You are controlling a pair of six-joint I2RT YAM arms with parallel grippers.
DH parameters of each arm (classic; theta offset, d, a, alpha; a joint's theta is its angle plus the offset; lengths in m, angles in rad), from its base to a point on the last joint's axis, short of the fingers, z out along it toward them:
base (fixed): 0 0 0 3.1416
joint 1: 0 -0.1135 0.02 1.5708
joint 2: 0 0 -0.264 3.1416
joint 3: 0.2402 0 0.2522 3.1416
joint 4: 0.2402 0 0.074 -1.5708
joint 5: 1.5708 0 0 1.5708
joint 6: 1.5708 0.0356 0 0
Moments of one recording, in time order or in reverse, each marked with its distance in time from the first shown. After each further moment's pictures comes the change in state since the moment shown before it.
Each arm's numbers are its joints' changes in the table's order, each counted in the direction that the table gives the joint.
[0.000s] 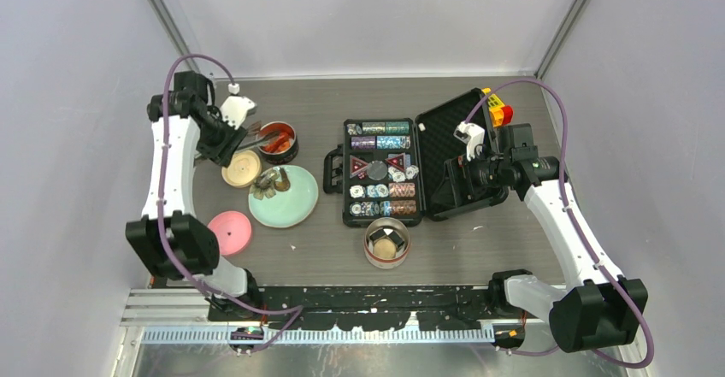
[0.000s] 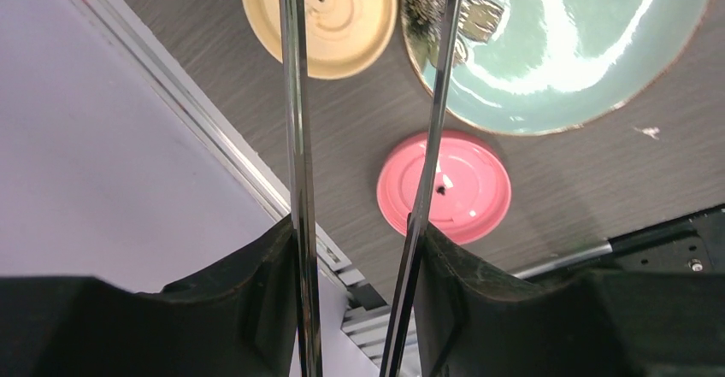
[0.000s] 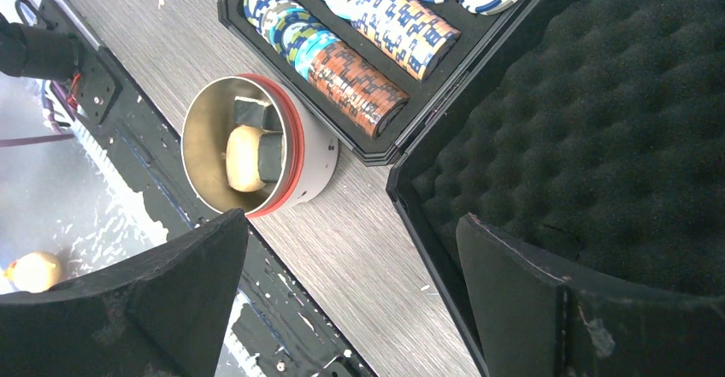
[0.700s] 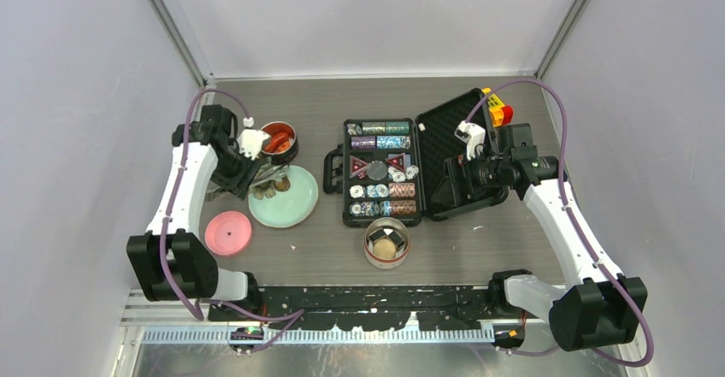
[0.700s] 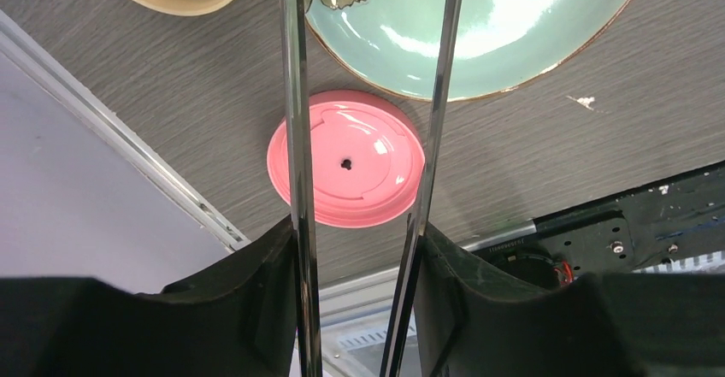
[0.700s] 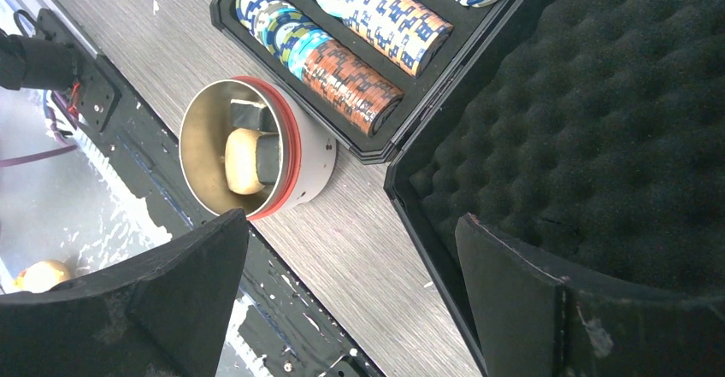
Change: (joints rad) left arm 0.073 -0.206 -0.380 -0.052 -0.032 -0.165; right arm 0.000 0.007 0.000 -0.001 0.017 0.031
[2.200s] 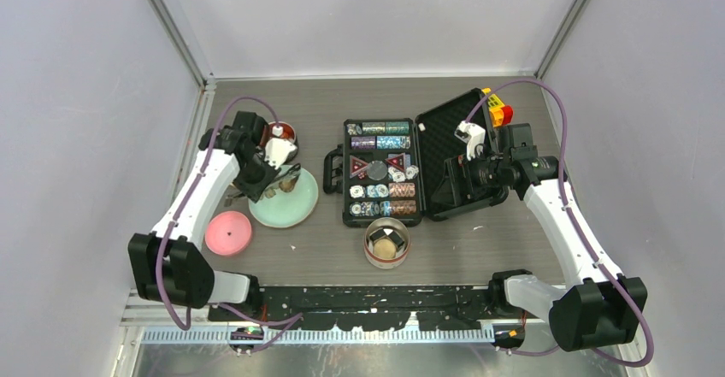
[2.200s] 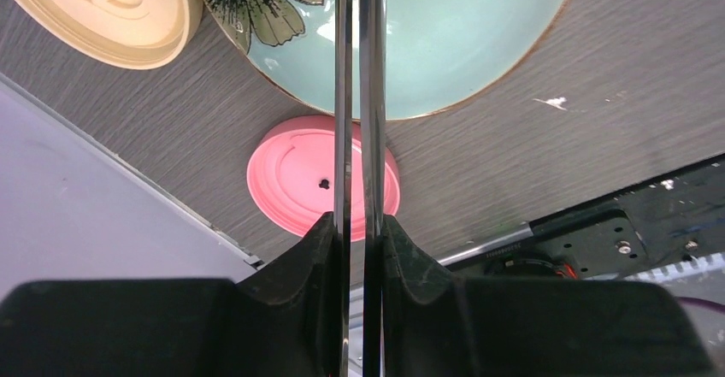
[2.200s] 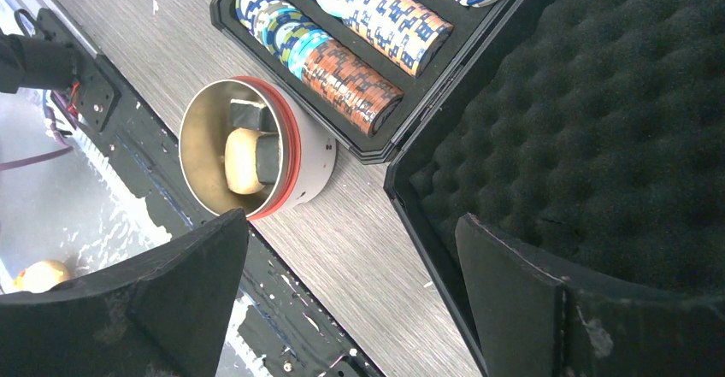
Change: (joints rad) left arm 0.243 -0.012 -0.086 -0.068 -0.114 -0.074; right arm 0.000 -0.001 0.000 0.000 0.002 -0.001
